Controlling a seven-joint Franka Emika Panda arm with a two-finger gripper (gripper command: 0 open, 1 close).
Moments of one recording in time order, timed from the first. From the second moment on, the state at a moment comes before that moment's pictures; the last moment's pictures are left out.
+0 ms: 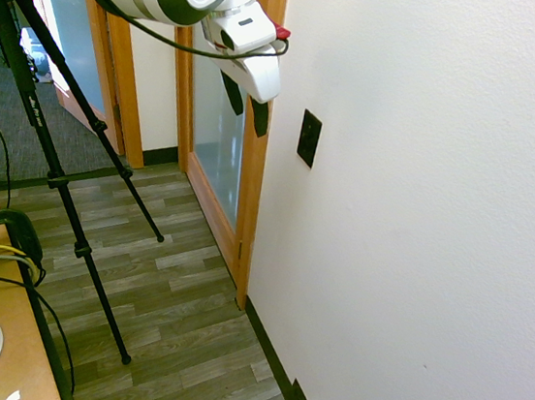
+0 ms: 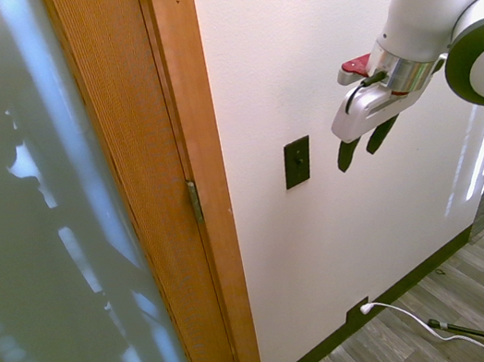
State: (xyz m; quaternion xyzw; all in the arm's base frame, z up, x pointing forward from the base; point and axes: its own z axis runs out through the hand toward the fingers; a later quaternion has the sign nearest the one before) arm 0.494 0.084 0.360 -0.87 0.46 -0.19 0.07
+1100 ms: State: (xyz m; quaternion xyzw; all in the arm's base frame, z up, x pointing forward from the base) arm 0.574 0.097 0.304 -0.80 0.53 -0.26 0.06
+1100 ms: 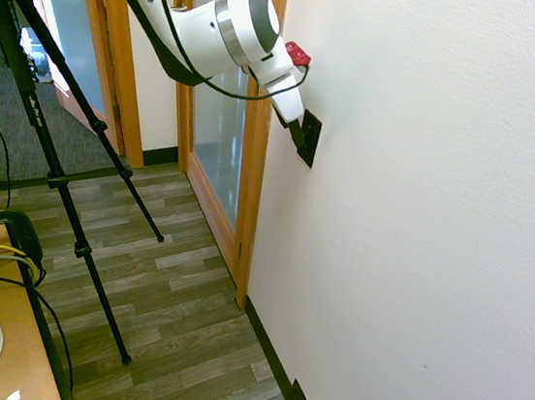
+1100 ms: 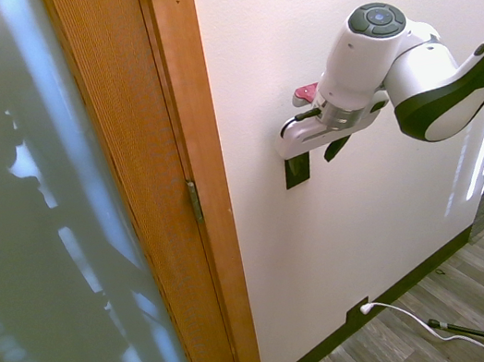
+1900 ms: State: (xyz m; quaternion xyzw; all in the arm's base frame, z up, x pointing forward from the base) arm 0.593 0.090 0.316 -0.79 0.54 -0.28 0.07
